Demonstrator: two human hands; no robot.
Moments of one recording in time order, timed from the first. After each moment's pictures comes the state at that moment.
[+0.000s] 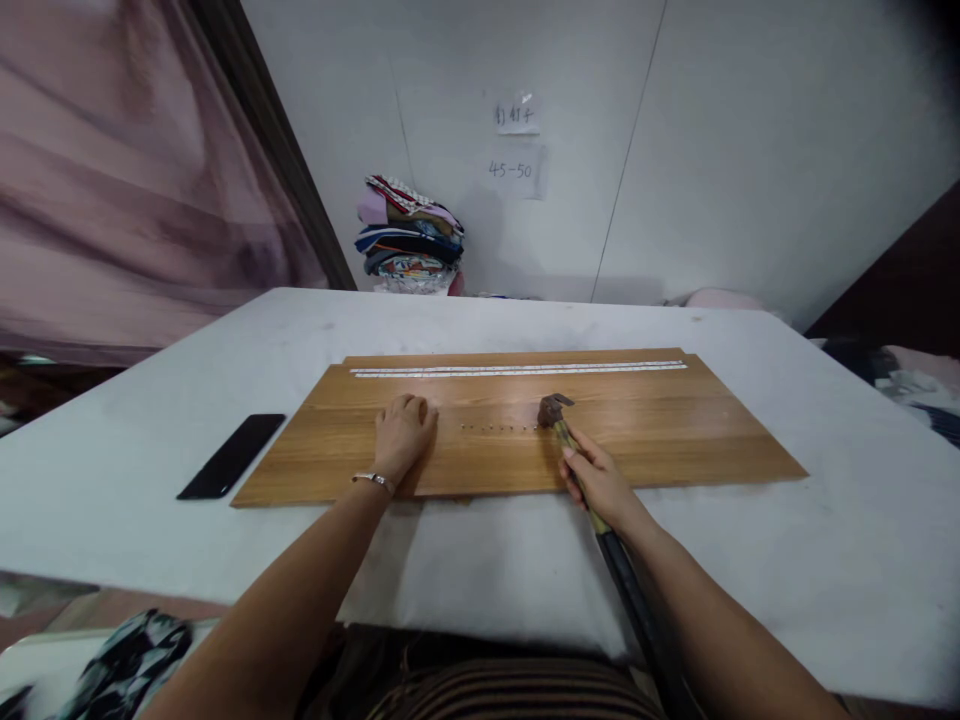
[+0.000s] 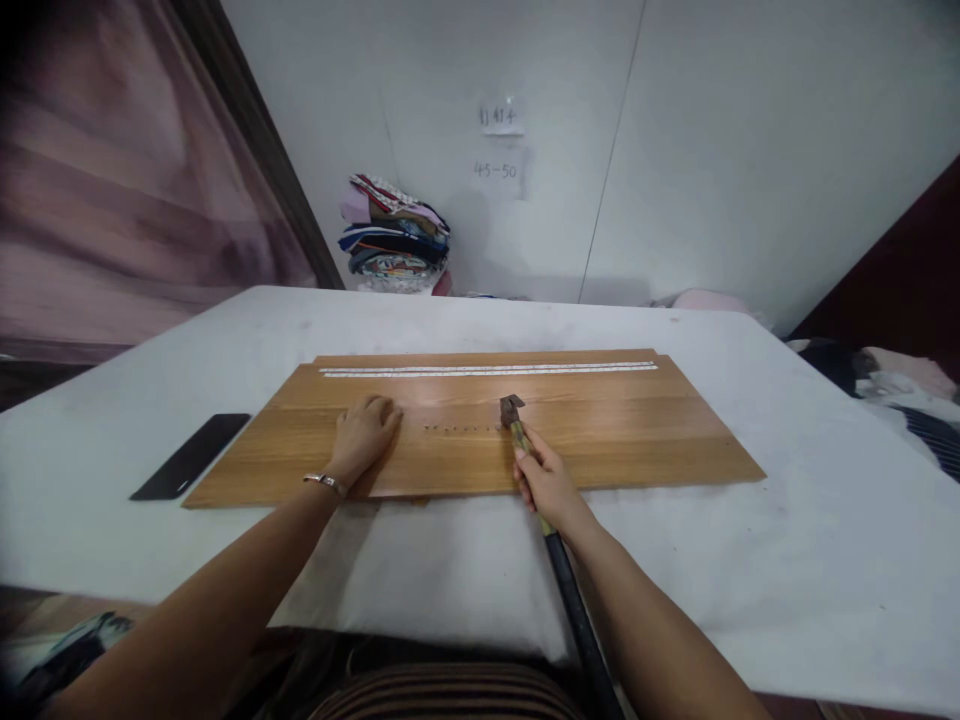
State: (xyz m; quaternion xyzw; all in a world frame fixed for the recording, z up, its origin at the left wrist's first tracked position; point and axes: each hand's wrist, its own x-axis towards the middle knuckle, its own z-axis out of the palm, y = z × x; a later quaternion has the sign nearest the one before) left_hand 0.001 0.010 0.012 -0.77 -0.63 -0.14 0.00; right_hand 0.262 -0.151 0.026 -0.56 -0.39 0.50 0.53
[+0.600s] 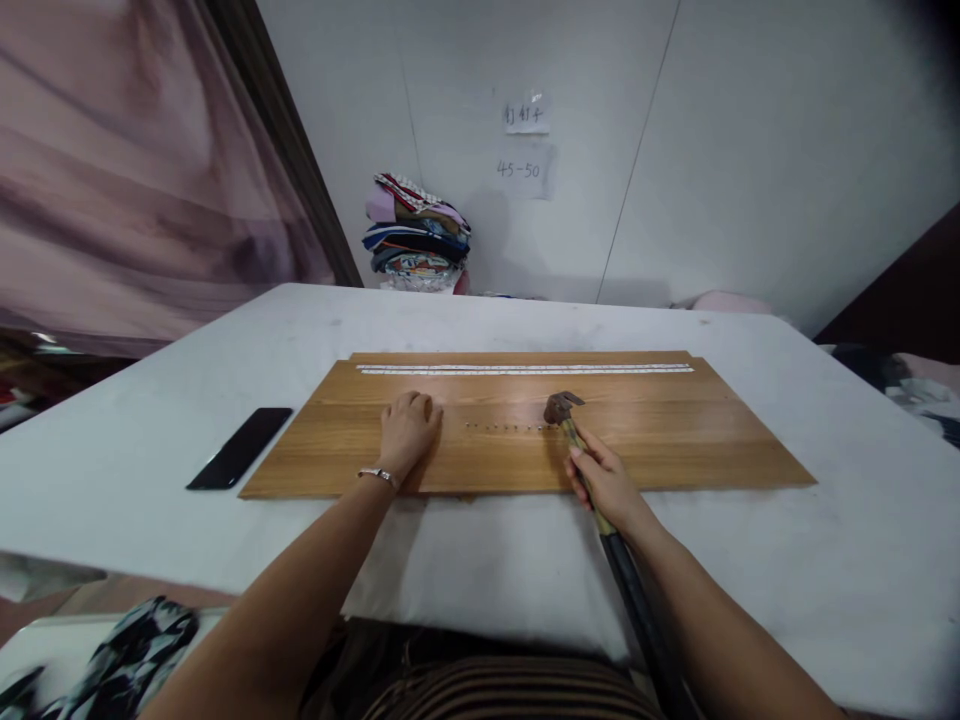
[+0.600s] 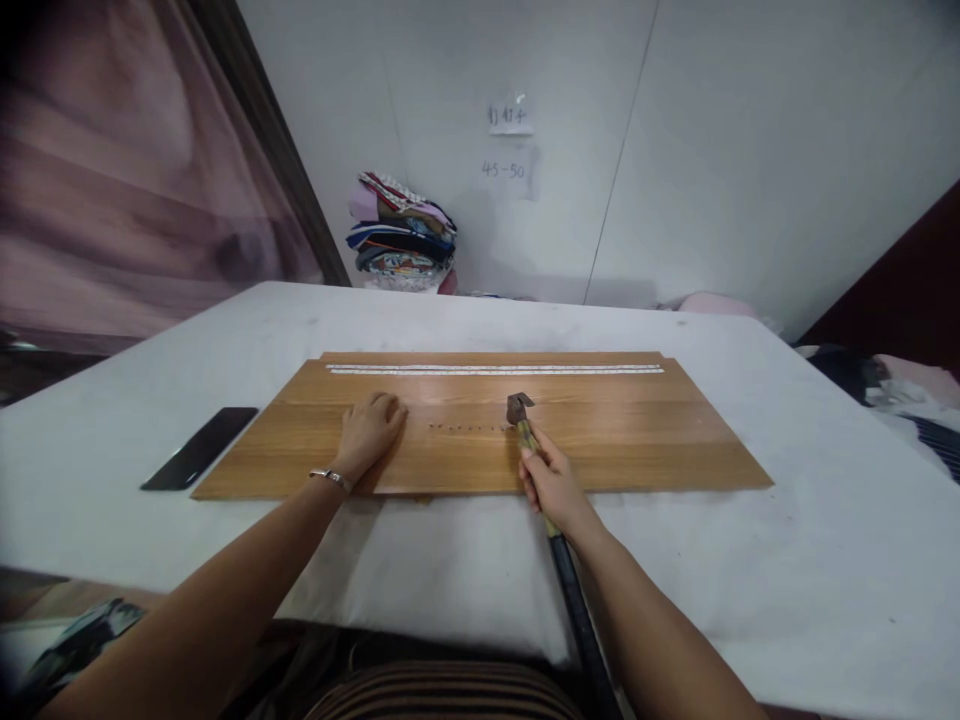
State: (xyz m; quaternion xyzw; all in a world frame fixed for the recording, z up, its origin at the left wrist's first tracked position) left_hand -0.001 0.012 0.007 -0.77 -0.62 -0.15 0.01; right_hand 0.264 -0.151 0.022 -0.56 -0.39 0.50 0.54
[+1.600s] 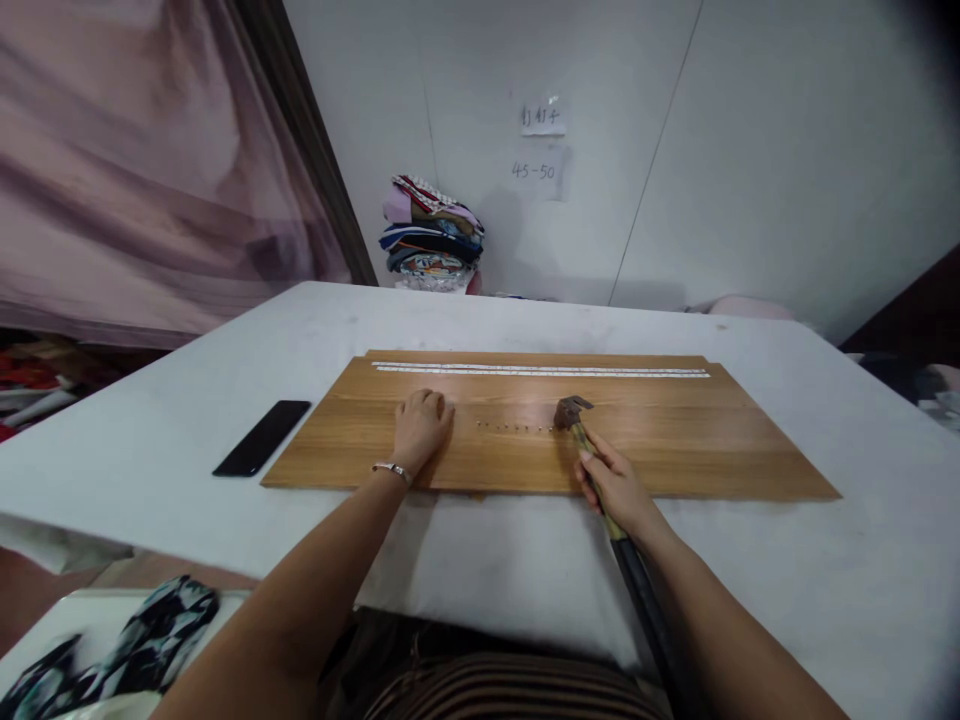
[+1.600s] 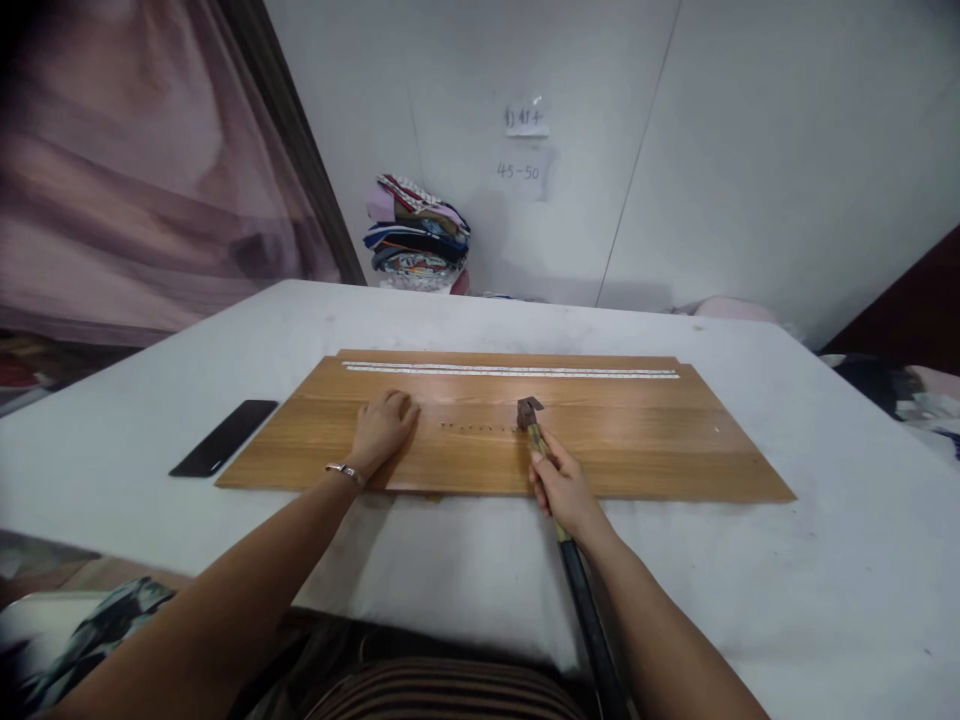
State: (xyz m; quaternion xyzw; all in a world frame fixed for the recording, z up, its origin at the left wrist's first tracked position) left_hand 0.000 0.010 0.008 -0.77 -0.62 -0.15 0.01; right_hand 0.264 -0.150 0.020 -0.56 -0.40 0.50 0.53
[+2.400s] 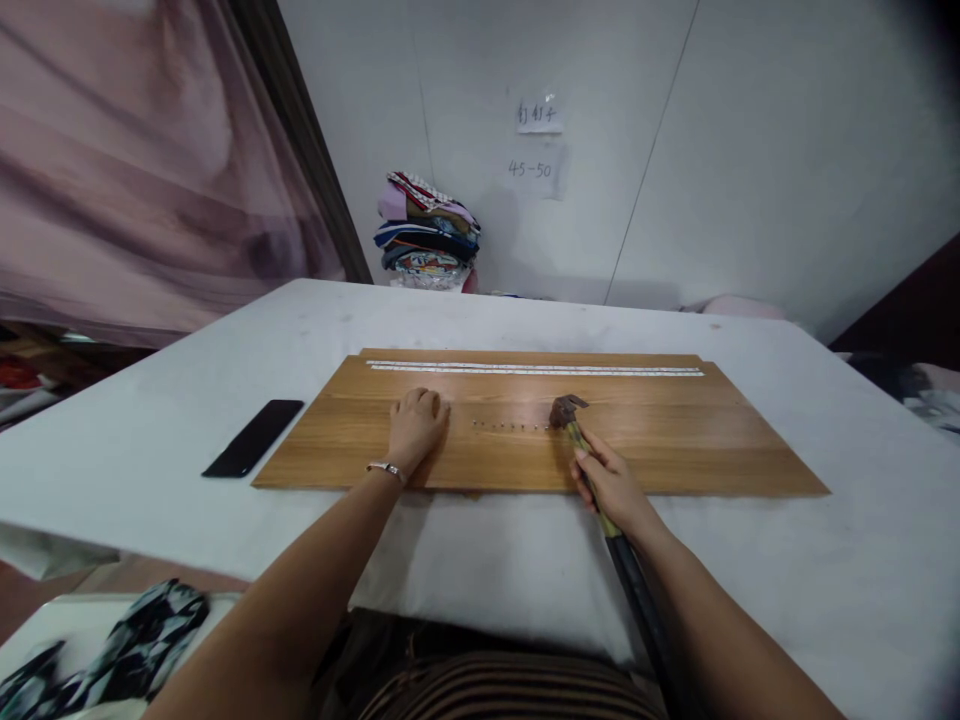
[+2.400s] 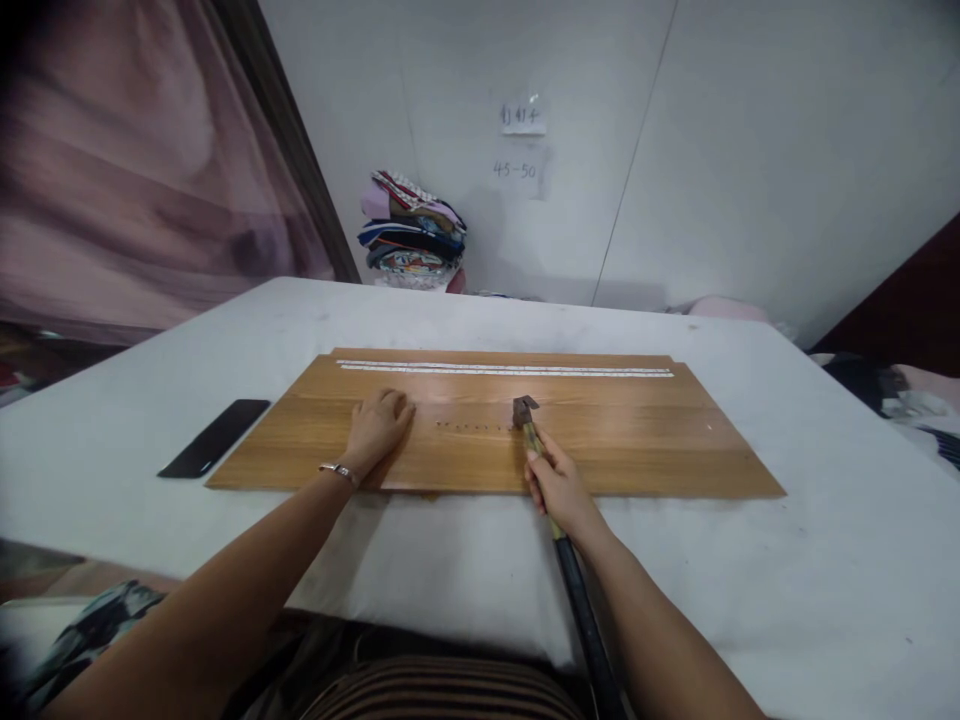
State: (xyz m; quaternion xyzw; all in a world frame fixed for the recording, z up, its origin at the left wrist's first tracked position) left_hand 0.000 0.010 0.009 -0.77 -0.63 -0.15 0.00; right_hand 0.263 -0.150 0.025 -0.57 -0.40 0.50 0.52
